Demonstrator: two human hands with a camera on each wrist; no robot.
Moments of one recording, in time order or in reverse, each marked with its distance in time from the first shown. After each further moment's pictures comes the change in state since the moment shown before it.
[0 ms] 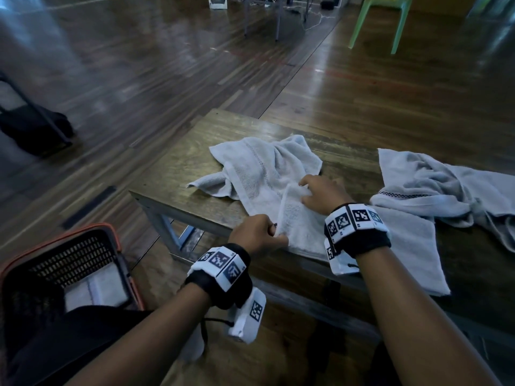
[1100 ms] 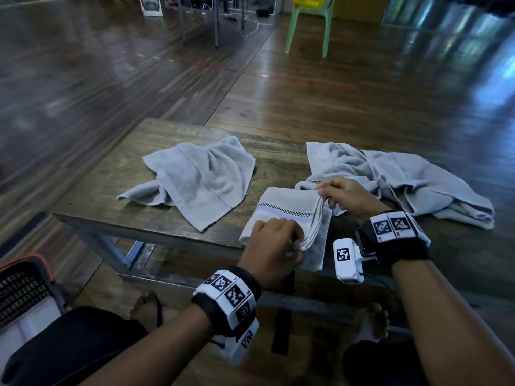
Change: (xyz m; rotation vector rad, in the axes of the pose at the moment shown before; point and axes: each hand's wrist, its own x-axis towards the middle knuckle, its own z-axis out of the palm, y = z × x) left_hand -0.036 0.095 0.086 0.129 0.197 0.719; right_hand -0.100 0.144 -0.036 0.930 0.169 0.225
